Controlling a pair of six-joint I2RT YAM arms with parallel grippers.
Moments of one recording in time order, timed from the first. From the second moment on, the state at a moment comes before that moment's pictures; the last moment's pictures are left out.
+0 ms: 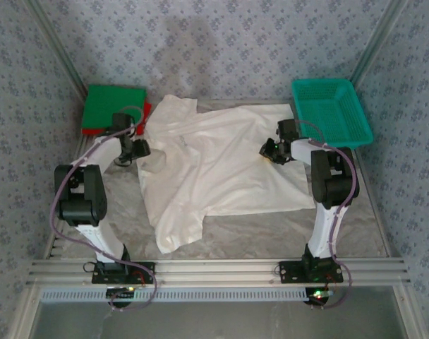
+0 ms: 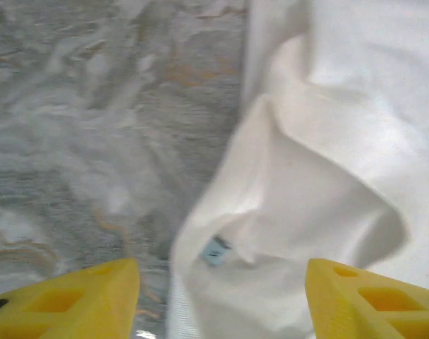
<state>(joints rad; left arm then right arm) -0.04 1.77 1.26 -0.58 0.02 -0.32 0.14 1.99 1.23 -0.24 -0.28 0.62</state>
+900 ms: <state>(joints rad) 0.20 1.92 1.23 -0.53 0.13 -0.38 0.11 1.97 1.15 -0.16 -0.33 0.73</state>
